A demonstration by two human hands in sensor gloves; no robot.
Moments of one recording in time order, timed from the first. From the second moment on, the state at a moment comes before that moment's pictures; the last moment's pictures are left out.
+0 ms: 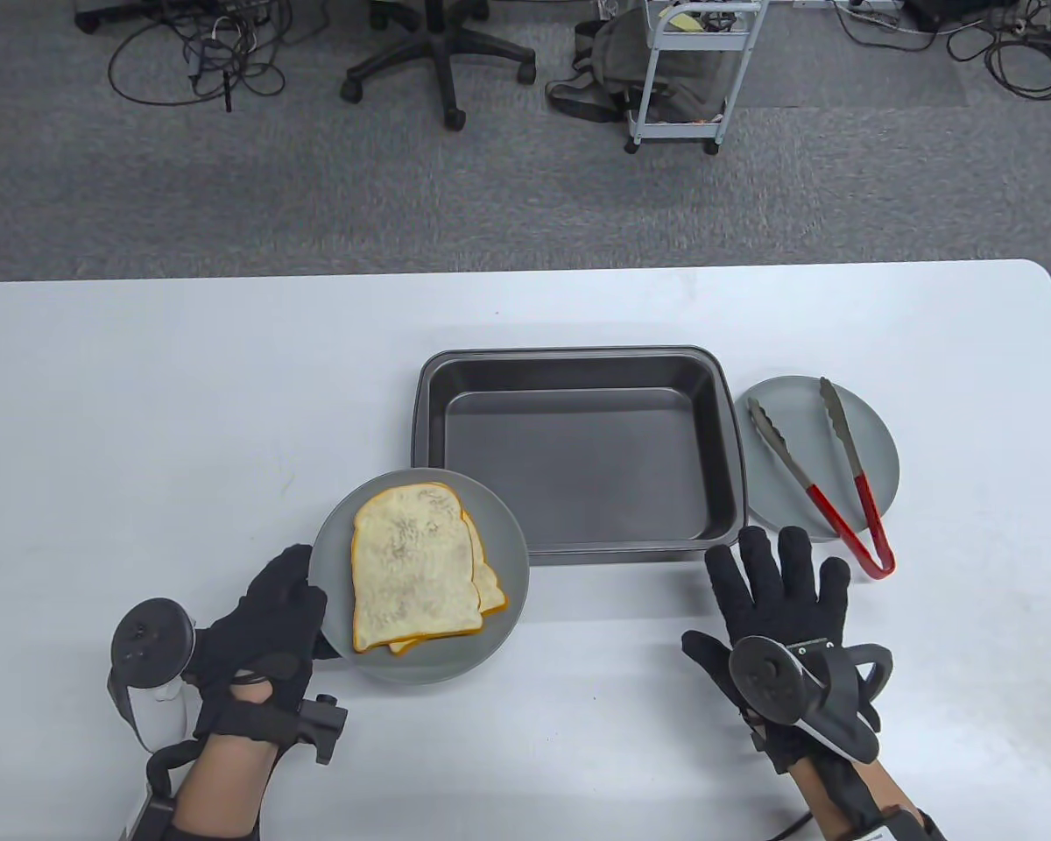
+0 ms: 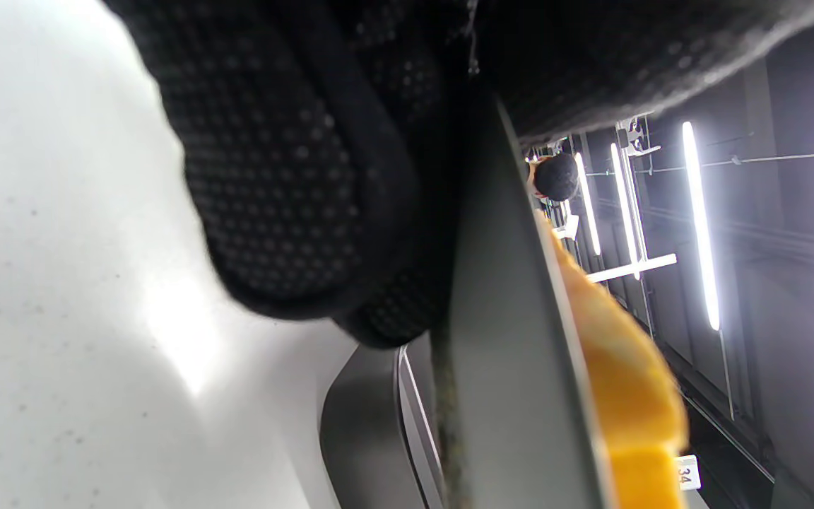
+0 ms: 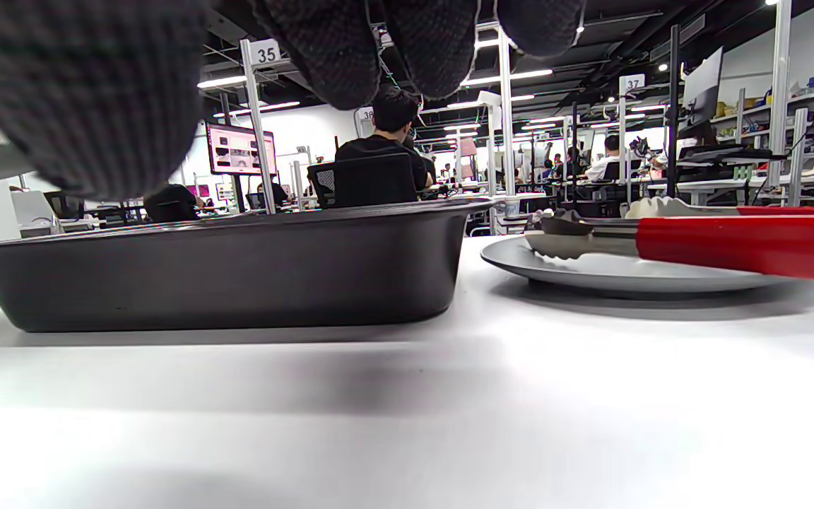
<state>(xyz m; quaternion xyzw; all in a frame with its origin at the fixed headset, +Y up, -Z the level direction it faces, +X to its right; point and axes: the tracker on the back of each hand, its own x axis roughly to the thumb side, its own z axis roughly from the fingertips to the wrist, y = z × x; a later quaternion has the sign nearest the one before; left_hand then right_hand) -0.283 -0.724 -0.114 -0.02 0.09 0.61 0.79 0.213 -0.697 -0.116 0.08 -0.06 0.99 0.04</state>
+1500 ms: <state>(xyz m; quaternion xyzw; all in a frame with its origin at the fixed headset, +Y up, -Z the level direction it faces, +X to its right) -0.374 -0.710 -0.295 -0.02 0.27 0.48 0.84 0.256 -0.696 -0.133 0.04 0.01 0.98 0.17</state>
